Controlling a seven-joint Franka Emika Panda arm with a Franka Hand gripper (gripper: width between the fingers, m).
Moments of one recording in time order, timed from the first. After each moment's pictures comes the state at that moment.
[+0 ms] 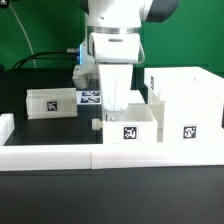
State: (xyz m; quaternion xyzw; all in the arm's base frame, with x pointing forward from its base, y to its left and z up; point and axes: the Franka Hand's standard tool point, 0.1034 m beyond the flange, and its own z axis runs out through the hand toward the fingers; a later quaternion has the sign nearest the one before) arm 0.537 -0.016 0.022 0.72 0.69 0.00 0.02
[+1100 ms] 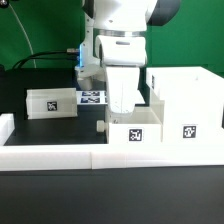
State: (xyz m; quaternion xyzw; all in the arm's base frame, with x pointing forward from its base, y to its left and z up) arm 0.534 -0.009 0.018 0.71 0.71 -0.01 0.02
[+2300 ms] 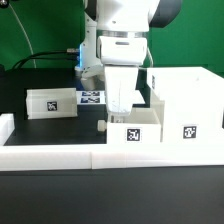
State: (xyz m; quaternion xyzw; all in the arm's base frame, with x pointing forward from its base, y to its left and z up) arm 0.532 -0.003 0.015 0.74 0.67 0.00 0.03
